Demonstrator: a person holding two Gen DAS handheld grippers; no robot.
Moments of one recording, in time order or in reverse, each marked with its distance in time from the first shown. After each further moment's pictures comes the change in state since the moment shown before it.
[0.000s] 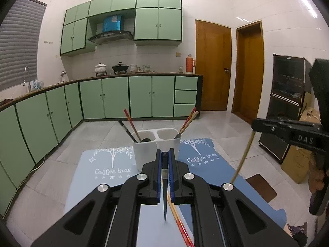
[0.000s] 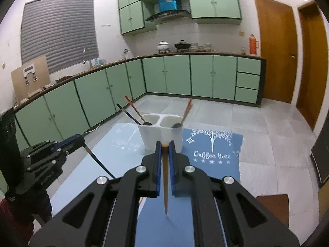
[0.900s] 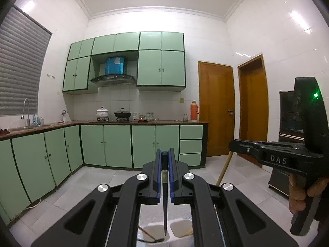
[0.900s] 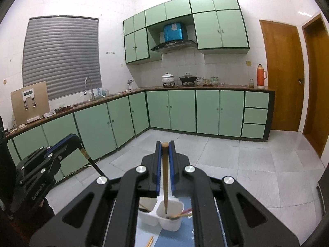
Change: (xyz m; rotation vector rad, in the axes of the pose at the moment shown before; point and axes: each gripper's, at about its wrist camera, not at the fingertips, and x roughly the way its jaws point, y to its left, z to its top) left arm 0.071 0.027 0.148 0.010 -0.319 0.028; right arm 0.087 -0.031 0.173 -0.014 -0.195 0.013
